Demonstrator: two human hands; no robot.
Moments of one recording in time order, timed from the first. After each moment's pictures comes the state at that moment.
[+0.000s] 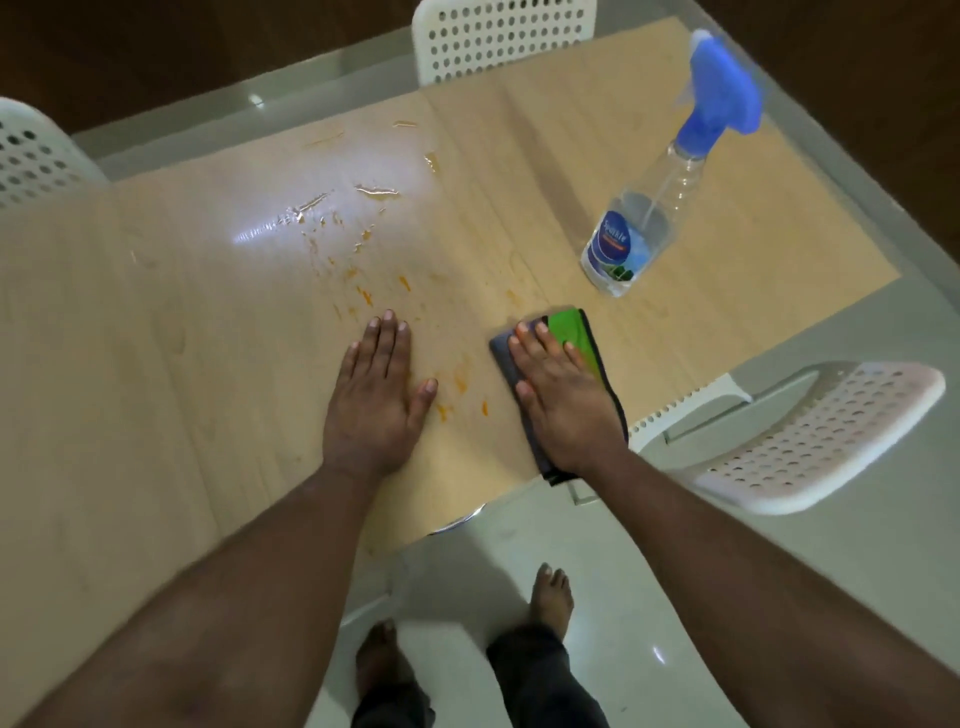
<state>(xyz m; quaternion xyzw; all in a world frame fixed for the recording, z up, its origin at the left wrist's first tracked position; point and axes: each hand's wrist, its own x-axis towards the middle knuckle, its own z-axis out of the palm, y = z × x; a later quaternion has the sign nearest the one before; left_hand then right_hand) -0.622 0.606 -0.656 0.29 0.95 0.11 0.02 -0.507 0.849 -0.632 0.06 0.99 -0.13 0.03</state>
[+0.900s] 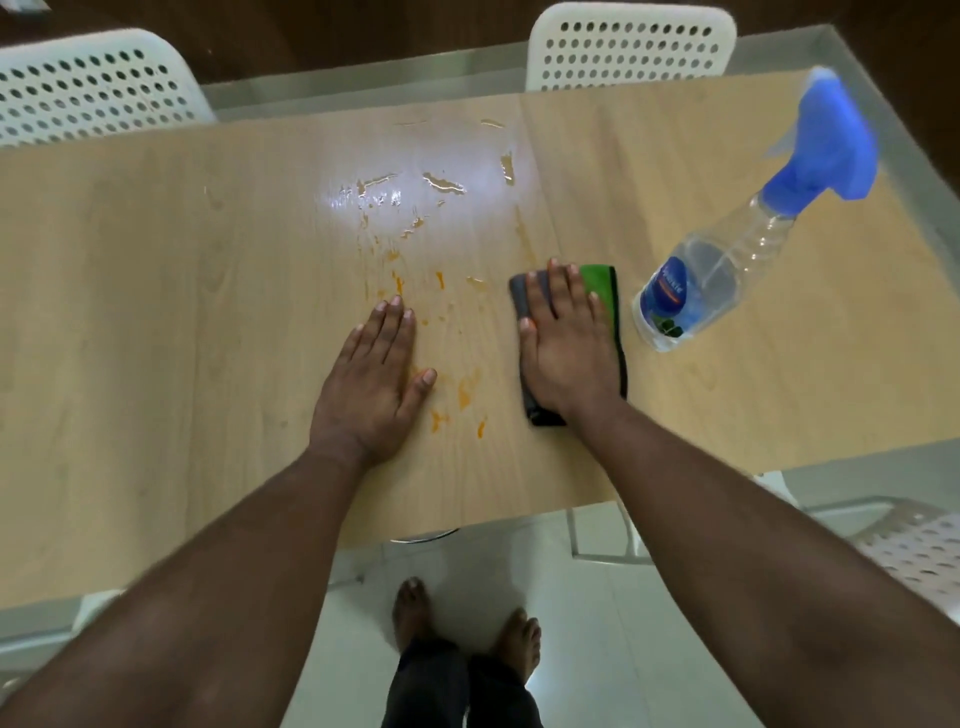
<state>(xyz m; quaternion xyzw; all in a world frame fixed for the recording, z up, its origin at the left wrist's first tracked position) -0.619 0.616 -0.653 0.19 0.97 0.10 0.04 -0.619 0.878 -0.631 0.03 0.99 -0.10 0.03</state>
